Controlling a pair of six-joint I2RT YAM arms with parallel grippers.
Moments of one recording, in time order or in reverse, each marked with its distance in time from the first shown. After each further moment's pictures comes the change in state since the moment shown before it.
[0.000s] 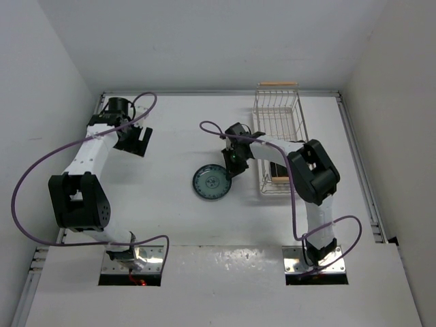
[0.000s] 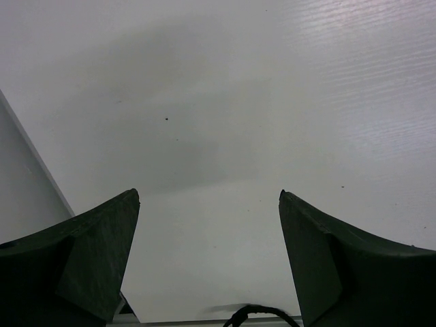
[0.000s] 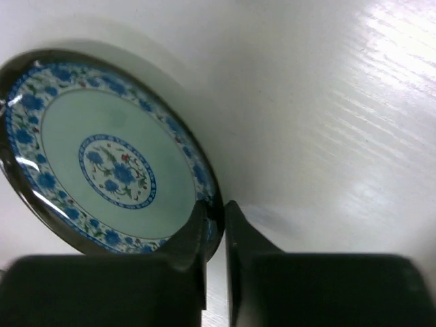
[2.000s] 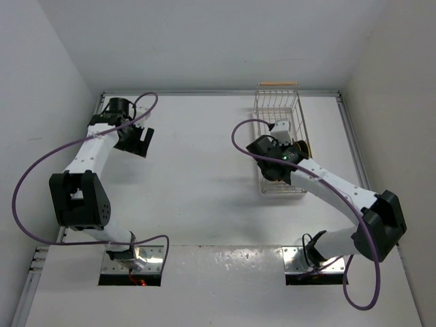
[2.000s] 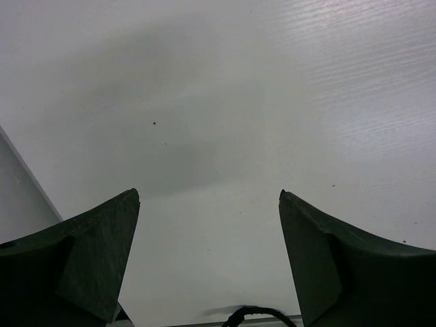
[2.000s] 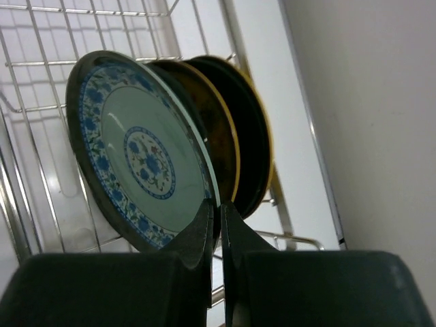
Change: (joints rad) left arm 0.000 0.011 0.000 -0.001 0.037 0.004; right arm 0.109 -0.671 -0.290 -0.284 1.212 0.190
